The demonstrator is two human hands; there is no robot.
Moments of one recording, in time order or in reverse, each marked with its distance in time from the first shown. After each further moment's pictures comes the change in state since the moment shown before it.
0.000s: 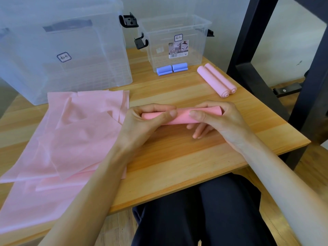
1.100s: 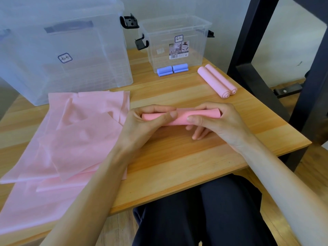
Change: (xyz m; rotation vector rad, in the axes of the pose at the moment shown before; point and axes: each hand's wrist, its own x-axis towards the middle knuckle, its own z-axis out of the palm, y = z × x) left_hand 0.001 -0.002 -0.001 -0.018 -0.017 -0.024; right_hand 0.001 0.002 0.000 -0.063 -0.003 -0.007
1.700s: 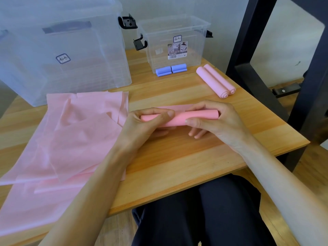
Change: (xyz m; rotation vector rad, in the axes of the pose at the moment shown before) left_hand 0.000 0.001 0.001 -0.082 -0.022 -0.098; right_hand 0.000 -0.001 0.002 -0.003 0.020 -0.029
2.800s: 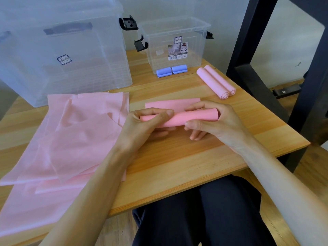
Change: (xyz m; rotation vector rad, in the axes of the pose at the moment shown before) left_hand 0.000 0.001 0.000 -0.031 0.003 -0.029; right_hand -0.001 -0.001 0.000 0.011 -0.024 0.038
